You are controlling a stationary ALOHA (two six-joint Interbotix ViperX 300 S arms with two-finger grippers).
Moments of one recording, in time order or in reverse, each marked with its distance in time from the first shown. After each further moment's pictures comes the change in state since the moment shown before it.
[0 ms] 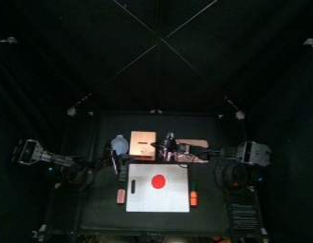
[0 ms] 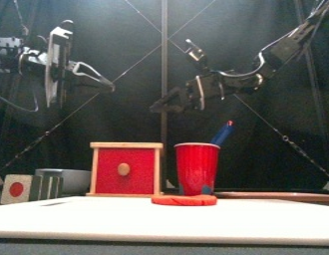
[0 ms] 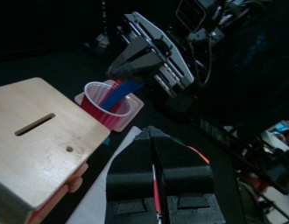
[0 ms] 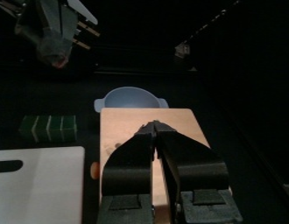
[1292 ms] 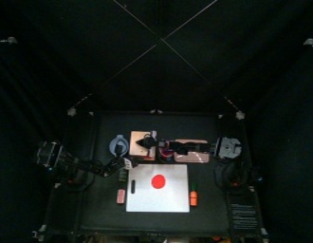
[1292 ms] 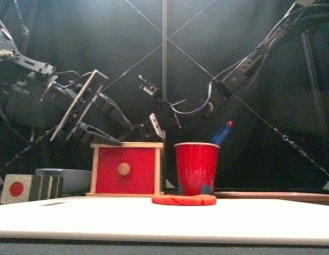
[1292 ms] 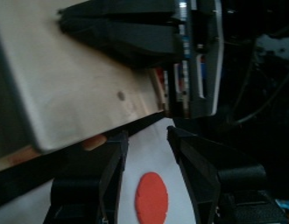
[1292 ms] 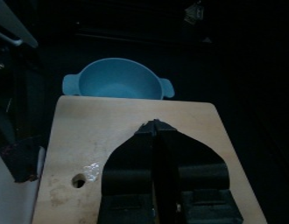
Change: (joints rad) left arm -0.008 0.290 -0.121 -0.256 0.043 -0.445; right arm 0.000 0.242 -0.256 -0.052 0.167 -0.003
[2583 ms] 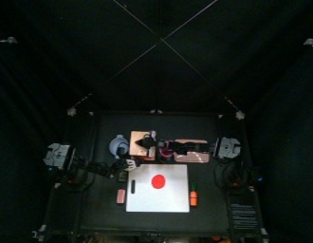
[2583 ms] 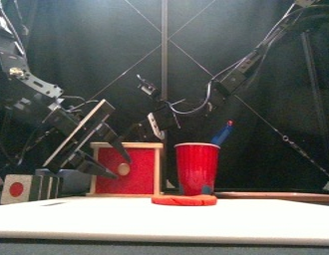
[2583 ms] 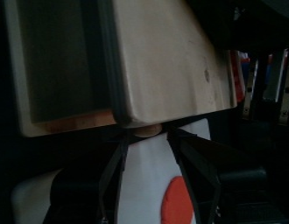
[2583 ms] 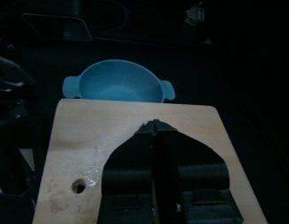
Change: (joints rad) left arm 0.028 0.126 -0.044 -0.092 0.014 -0.044; right arm 0.020 0.014 -0.012 0.000 -0.003 0.009
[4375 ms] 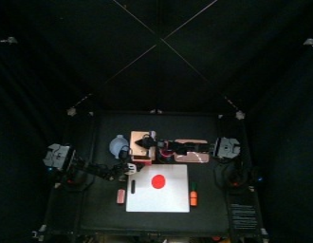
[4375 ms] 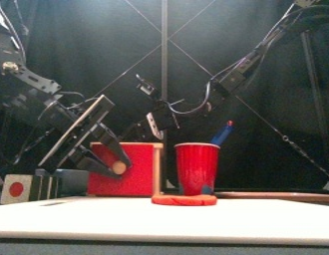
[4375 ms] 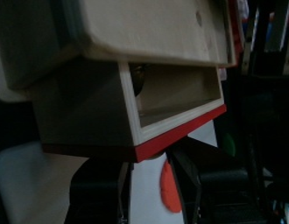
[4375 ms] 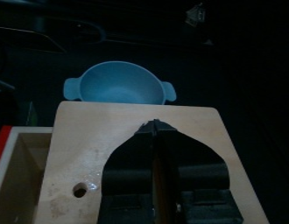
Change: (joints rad) left arm -0.107 -0.006 -0.008 0.038 0.064 0.009; right arm -0.002 0.002 -0.005 0.002 0.002 0.000
